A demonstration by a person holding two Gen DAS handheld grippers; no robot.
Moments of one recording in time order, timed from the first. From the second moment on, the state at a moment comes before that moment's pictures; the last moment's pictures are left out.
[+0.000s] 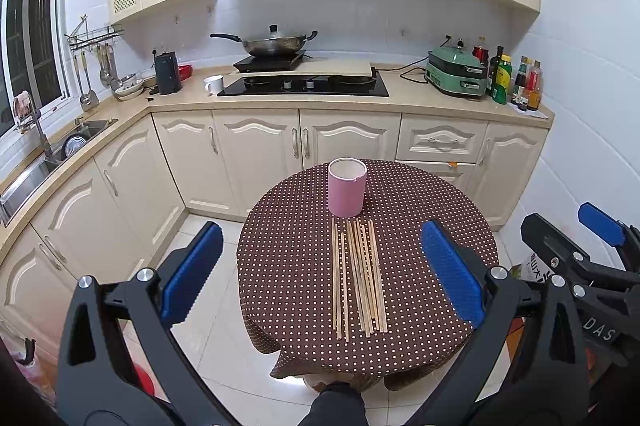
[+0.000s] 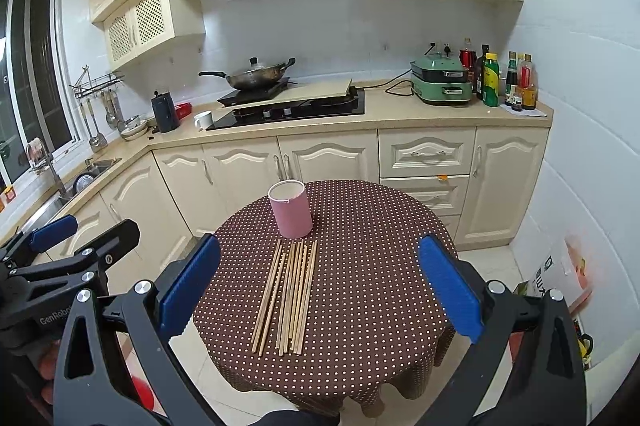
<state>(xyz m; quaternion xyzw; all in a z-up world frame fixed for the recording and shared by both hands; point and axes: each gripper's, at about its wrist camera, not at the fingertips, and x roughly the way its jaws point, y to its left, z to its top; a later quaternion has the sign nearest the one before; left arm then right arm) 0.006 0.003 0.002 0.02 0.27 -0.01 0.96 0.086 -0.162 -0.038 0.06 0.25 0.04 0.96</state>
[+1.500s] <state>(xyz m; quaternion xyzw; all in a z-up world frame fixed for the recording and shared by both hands) 0.012 0.009 -0.010 0.02 0.29 -0.01 0.96 0.095 -0.162 -0.049 0.06 0.28 0.05 0.96</state>
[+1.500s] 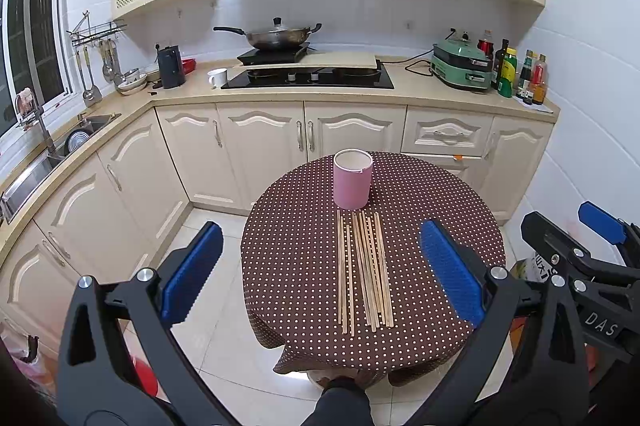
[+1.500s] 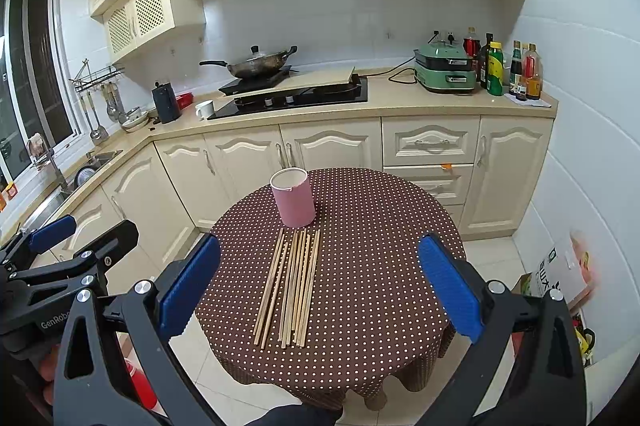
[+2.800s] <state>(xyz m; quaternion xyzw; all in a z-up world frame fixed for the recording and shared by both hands) 0.137 0.015 -0.121 0.00 0.49 -0.04 0.87 0.201 -0.151 -0.152 0.15 0.51 0.08 0.84</state>
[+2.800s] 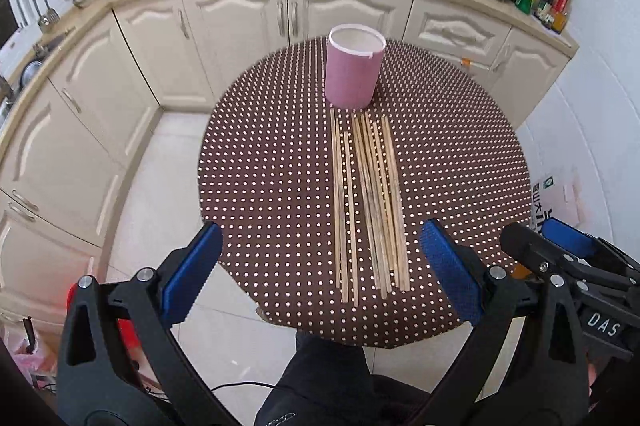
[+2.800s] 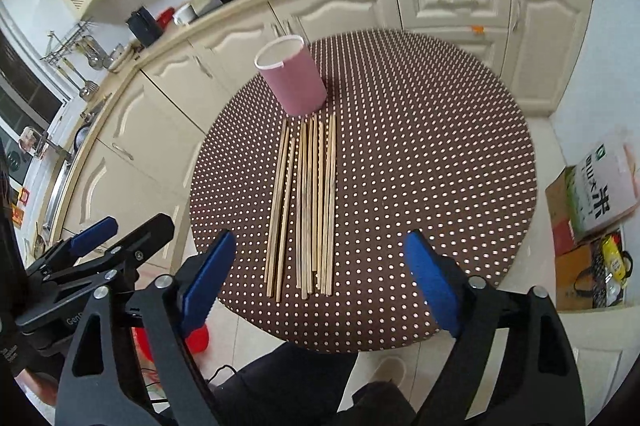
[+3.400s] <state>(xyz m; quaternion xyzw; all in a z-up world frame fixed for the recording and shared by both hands) 0.264 0.033 -0.222 -0.03 0.62 -0.05 0.79 0.317 -0.146 -0.235 0.15 0.62 0.04 0.77</state>
